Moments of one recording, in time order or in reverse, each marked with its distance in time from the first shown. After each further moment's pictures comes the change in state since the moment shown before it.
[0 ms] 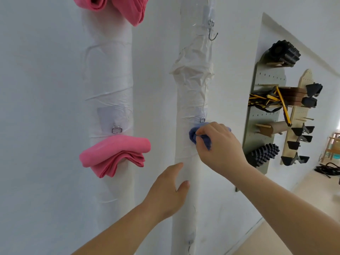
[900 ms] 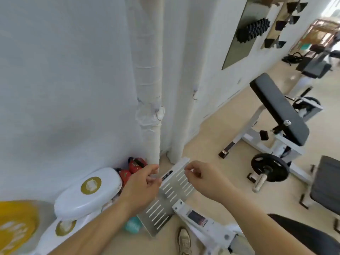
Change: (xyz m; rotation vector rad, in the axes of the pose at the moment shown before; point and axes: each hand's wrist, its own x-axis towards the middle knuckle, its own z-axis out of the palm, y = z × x) left_hand -0.446 -0.205 -0.044 -0.121 -0.324 -0.466; right_hand -0.443 -0.294 -0.024 0.300 -1.055 0.861
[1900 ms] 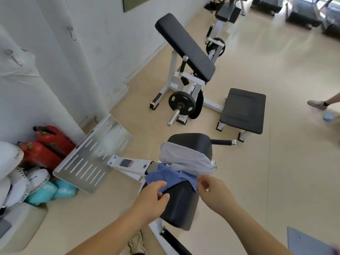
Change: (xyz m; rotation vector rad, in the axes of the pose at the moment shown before) left_hand -0.268 0.046 0.423 0.144 -0.628 -0.046; right_hand -0.412 0.369 -0.009 0.080 0.231 0.611
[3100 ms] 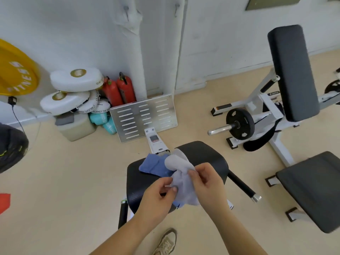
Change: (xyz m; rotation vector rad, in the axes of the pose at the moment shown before) left_hand 0.046 0.138 0.181 -0.620 0.768 -0.238; right_hand 0.136 0.057 -0.093 0.267 -0.316 -0.606
